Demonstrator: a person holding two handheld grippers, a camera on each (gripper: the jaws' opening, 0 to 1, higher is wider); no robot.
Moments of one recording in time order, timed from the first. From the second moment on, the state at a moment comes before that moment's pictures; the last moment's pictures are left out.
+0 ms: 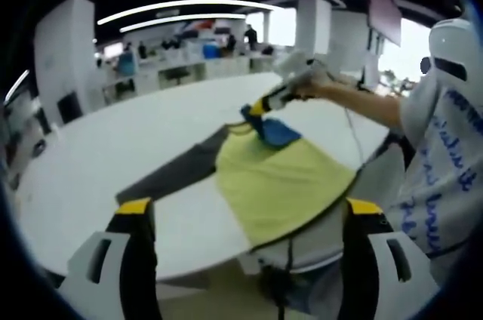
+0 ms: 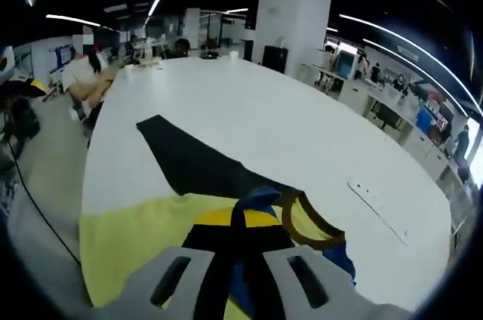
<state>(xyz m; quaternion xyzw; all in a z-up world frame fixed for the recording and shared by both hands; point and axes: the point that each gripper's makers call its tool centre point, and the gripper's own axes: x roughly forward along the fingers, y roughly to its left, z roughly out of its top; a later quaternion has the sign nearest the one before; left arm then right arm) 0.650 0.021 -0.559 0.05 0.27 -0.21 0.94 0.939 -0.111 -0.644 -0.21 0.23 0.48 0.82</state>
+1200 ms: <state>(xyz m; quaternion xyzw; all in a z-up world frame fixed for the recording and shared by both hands) 0.650 0.038 -0.573 0.04 0.29 -0.21 0.93 0.941 -0.091 -0.691 -0.19 0.27 0.47 0.82</state>
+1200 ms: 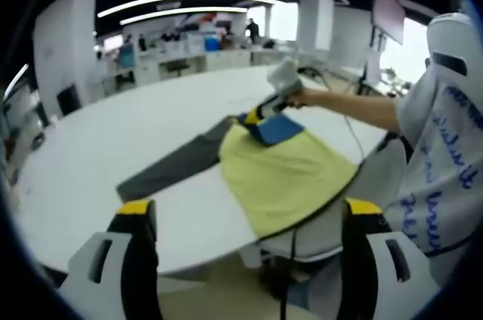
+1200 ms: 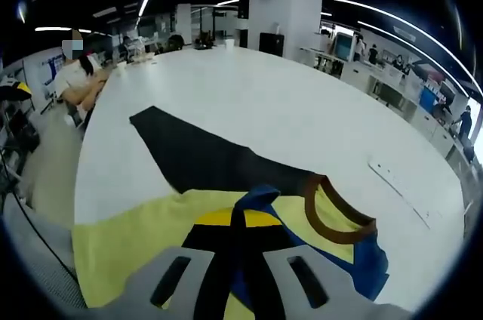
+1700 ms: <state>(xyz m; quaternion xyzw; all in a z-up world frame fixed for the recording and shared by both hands) 0.654 0.047 -0.575 0.04 0.29 -0.21 0.93 0.941 -0.082 -0.711 -0.19 0.29 0.47 0.81</state>
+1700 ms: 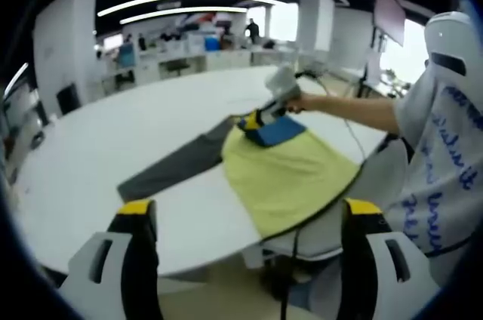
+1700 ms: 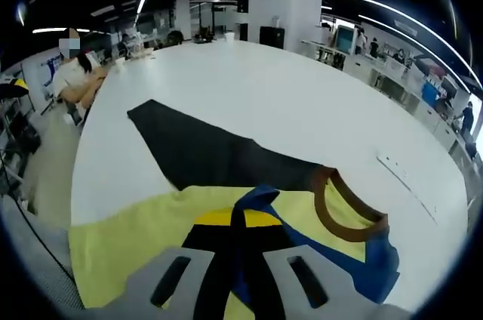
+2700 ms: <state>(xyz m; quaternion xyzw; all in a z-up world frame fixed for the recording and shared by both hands) 0.651 0.060 -0.587 0.02 0.30 -0.20 0.93 0.939 -0.059 -0.733 -0.19 0.29 0.49 0.80</state>
